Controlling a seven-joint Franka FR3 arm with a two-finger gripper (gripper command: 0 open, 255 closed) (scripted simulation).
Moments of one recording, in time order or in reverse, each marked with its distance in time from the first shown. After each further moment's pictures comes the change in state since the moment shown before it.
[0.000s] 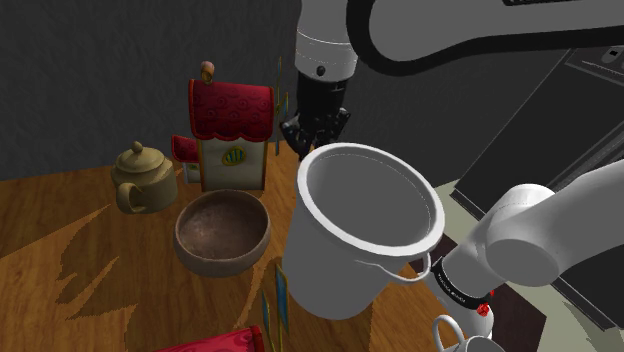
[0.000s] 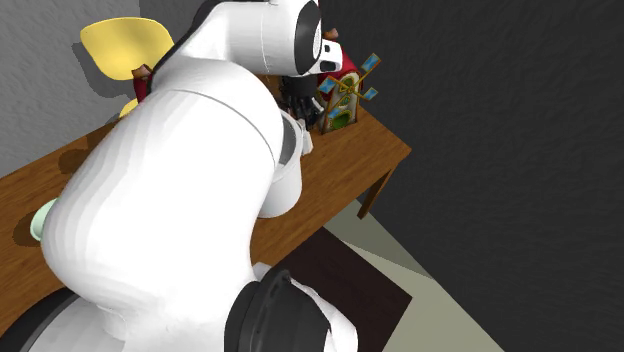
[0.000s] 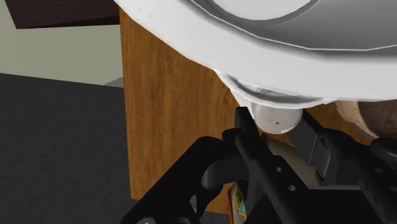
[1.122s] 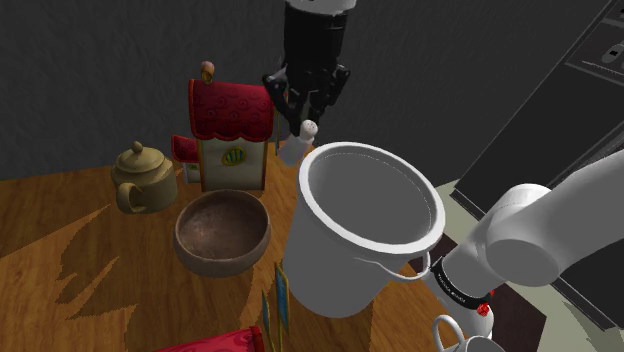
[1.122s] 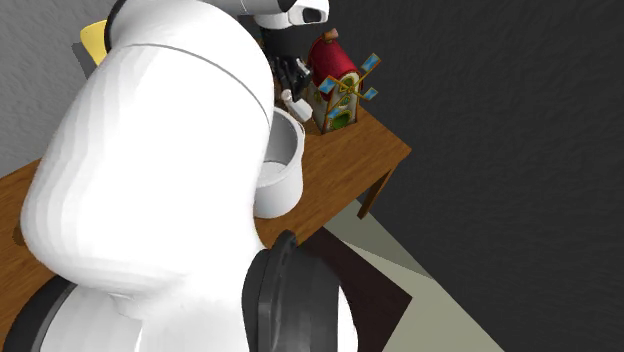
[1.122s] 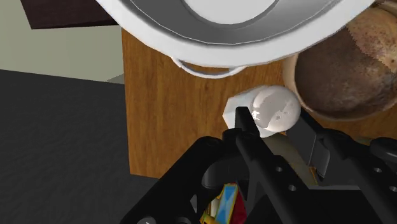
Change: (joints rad) arm 0.003 0.079 0.044 0.280 -0.024 -0.205 0.077
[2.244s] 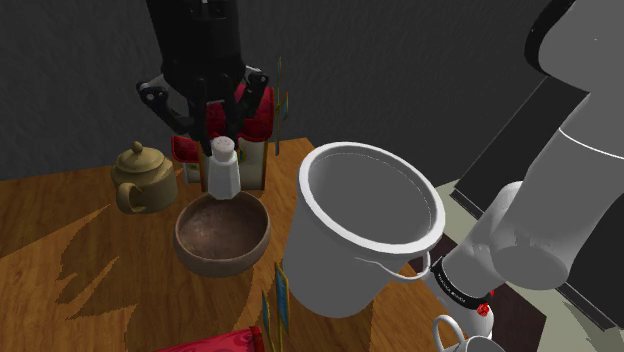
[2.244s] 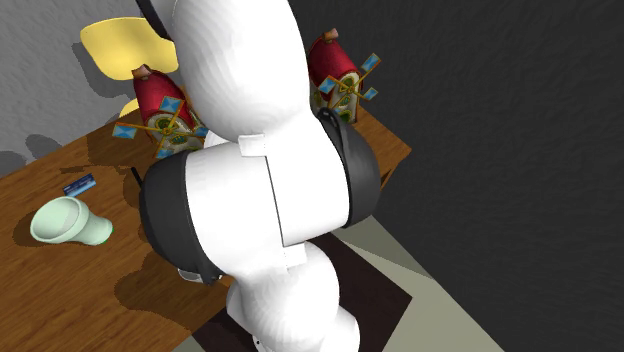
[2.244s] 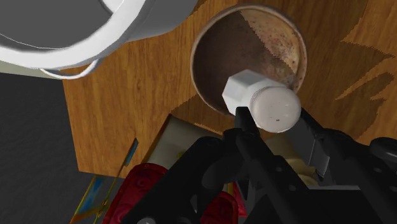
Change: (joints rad) arm 0.122 0.428 0.192 0.414 -0.204 -0.071 0.340
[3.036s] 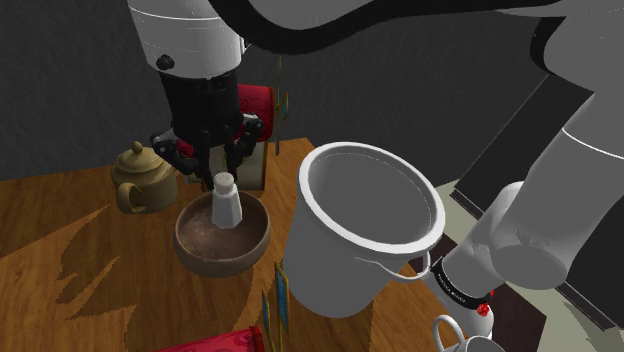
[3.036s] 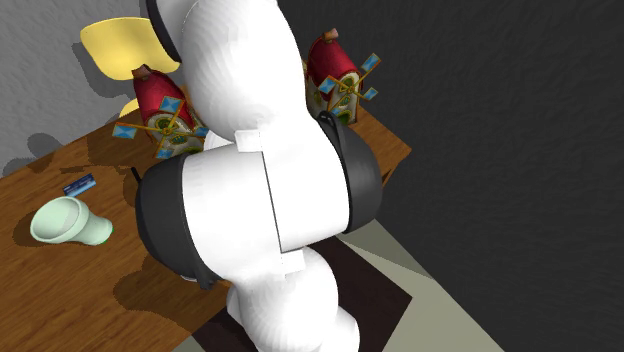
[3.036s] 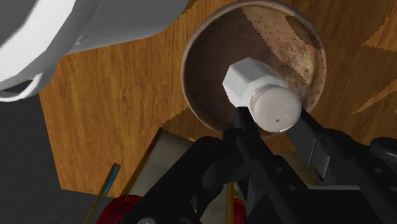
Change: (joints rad) arm -0.015 -0.019 -0.006 -0.183 0.010 0.169 -0.001
